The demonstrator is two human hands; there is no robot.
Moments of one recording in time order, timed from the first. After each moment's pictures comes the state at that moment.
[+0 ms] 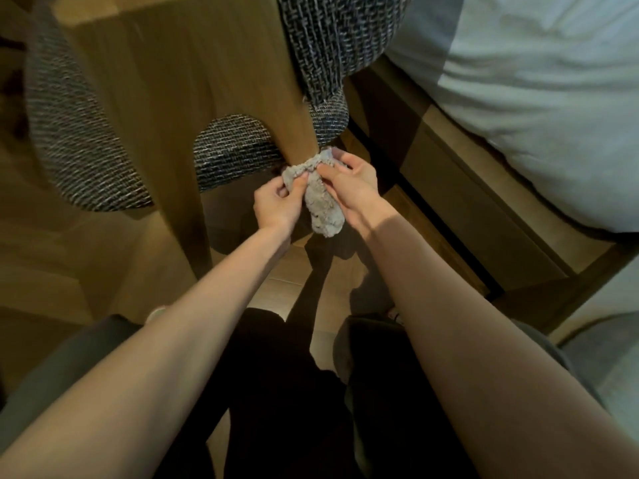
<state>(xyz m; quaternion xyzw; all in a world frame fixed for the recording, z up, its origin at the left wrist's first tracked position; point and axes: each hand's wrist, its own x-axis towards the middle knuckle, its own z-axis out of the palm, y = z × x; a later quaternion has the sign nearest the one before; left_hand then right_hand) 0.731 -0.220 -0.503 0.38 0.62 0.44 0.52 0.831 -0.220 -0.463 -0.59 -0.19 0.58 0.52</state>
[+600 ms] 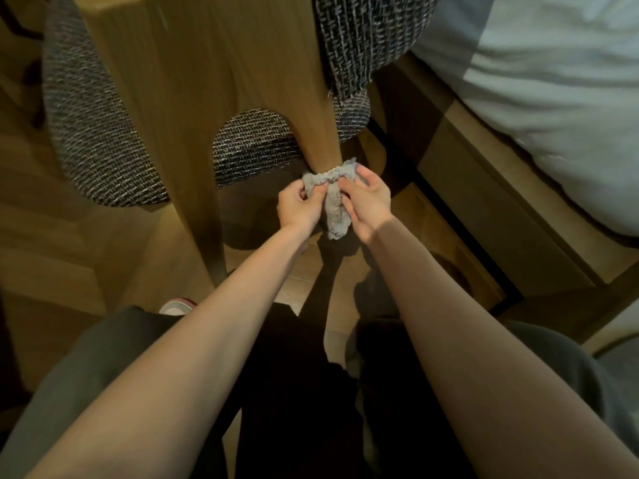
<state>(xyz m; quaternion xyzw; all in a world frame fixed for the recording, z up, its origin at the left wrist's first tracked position) 0.732 -0.215 -0.517 0.41 0.65 0.38 0.51 0.825 -0.231 -0.484 -0.60 -0.12 0.59 0.53</state>
